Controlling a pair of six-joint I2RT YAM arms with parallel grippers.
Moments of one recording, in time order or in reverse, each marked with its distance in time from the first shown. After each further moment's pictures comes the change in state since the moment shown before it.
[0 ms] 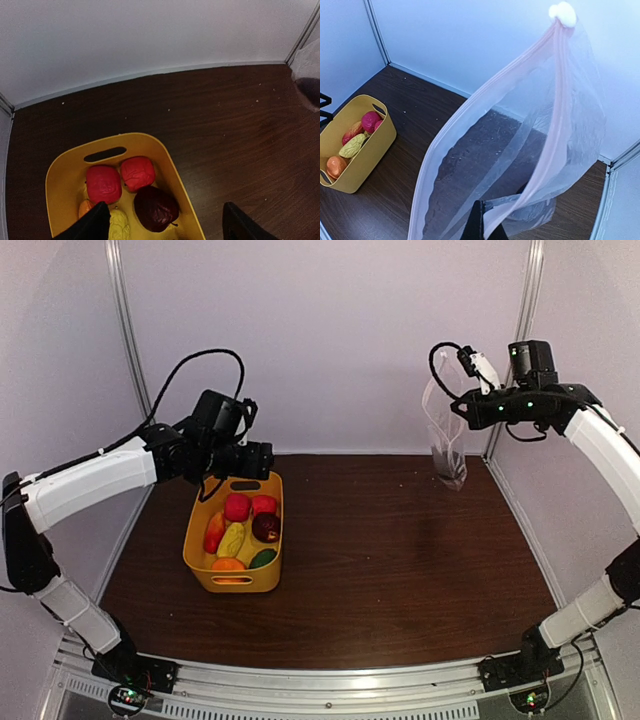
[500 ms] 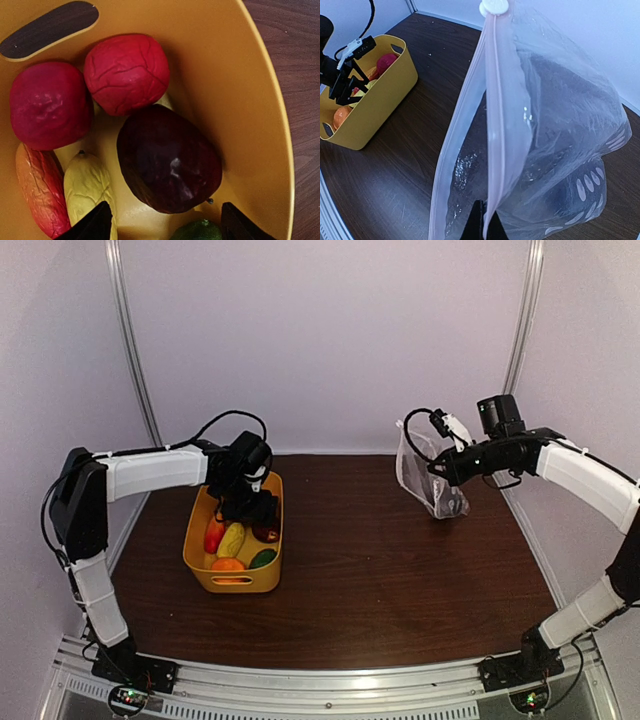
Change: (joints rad) left arm 0.117 0.327 0.045 -0.261 0.251 -0.096; right arm 0.049 -0.001 -0.378 0.160 -0.113 -0.019
